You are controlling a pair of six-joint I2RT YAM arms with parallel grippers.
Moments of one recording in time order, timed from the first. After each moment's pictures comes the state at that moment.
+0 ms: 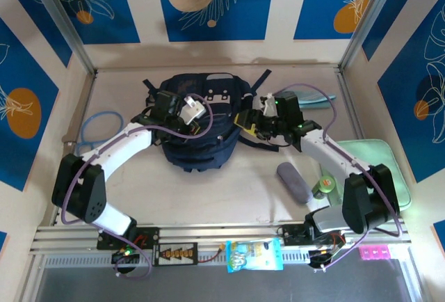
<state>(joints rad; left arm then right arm) -0.45 1.51 1.08 -0.39 0.28 0.32 0.36 1.38 0.92 -0.20 -0.62 0.86</state>
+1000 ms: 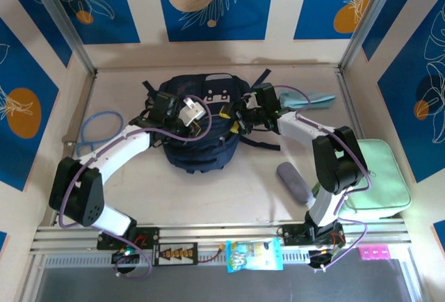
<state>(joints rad) -0.45 1.48 1.04 -0.37 0.32 0.32 0.42 1.75 1.13 -0.09 -0.71 1.20</state>
